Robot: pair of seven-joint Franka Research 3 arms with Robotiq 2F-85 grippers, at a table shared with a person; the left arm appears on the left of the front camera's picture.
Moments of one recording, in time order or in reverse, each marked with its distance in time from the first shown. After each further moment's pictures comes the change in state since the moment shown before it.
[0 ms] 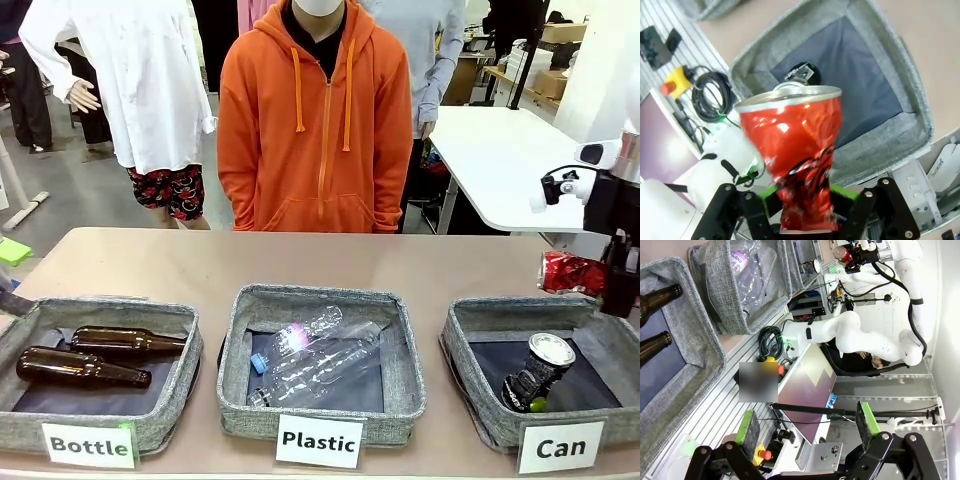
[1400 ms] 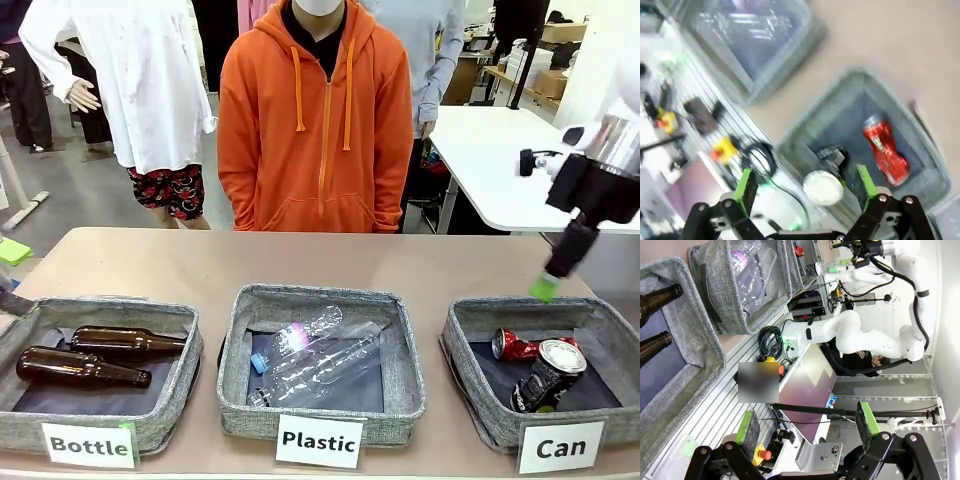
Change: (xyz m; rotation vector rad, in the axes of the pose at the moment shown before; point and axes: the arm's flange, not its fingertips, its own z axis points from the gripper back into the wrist) left arm 0.000 0.000 0.000 0.000 0.000 0.000; right arm 0.035 -0.006 0.013 0.215 -0.318 -0.145
